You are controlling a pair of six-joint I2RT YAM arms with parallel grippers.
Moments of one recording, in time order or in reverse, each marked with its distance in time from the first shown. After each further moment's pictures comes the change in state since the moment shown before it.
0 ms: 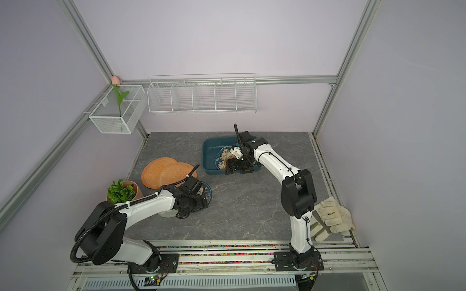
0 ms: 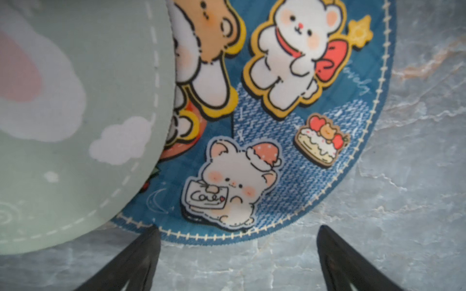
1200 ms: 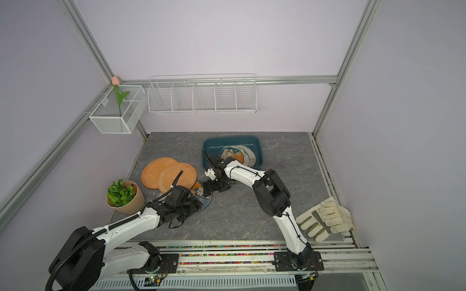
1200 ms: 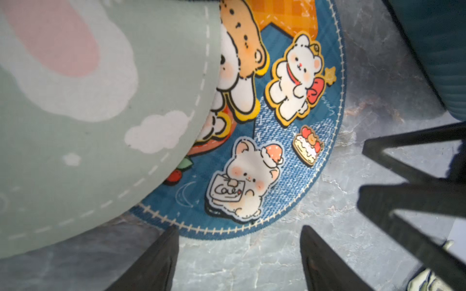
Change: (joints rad) left arm 0.063 -0.269 -0.268 0.259 0.012 -0.154; right arm 0.280 0.244 0.021 0.201 0.040 0.054
